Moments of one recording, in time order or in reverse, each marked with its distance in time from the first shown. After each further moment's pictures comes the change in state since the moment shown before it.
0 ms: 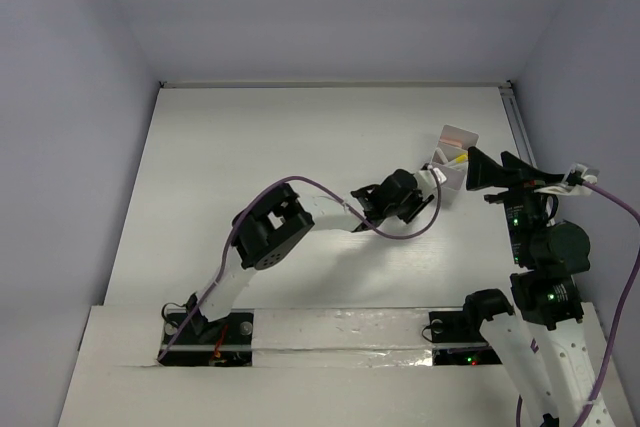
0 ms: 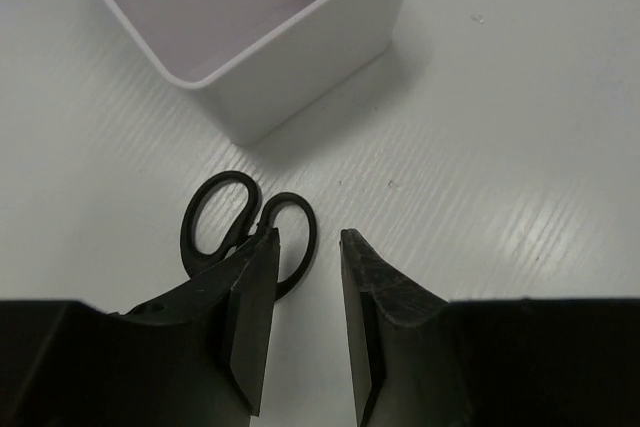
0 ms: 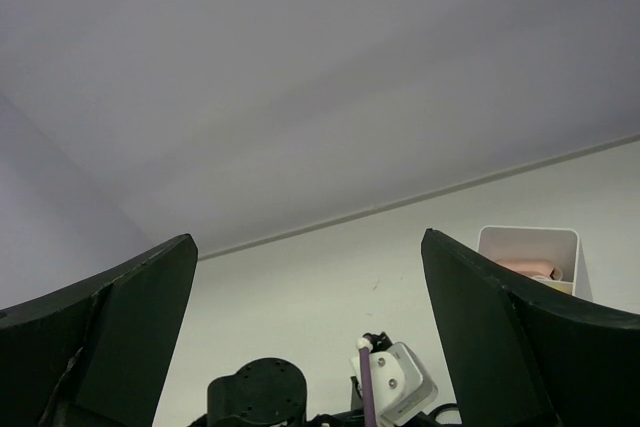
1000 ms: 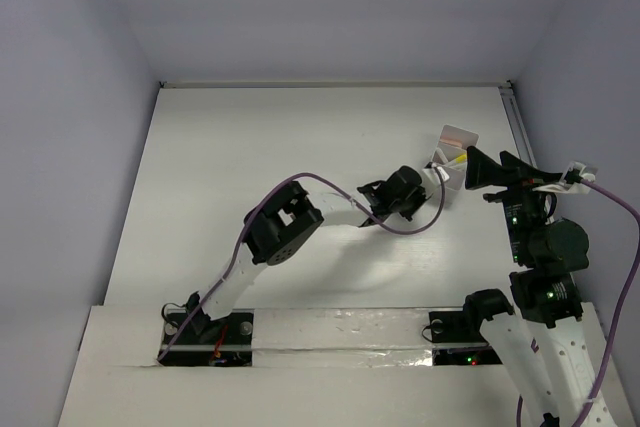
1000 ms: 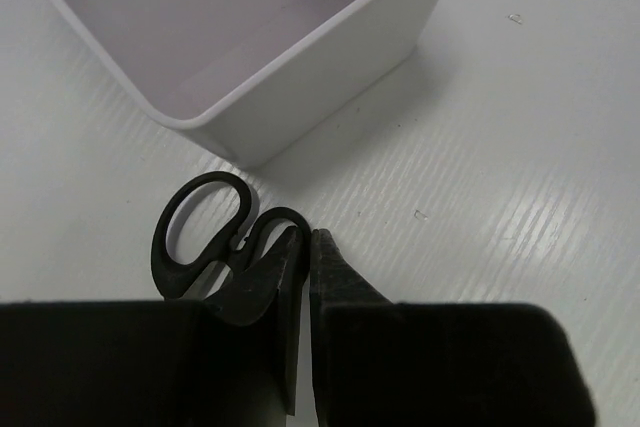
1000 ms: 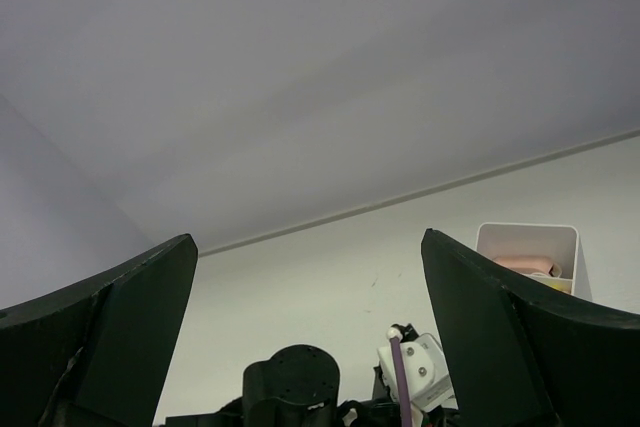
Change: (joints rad) left arm 0.021 0.110 0.126 -0.076 0.026 0.019; right arm 0.000 0.011 0.000 0.000 0.000 0.000
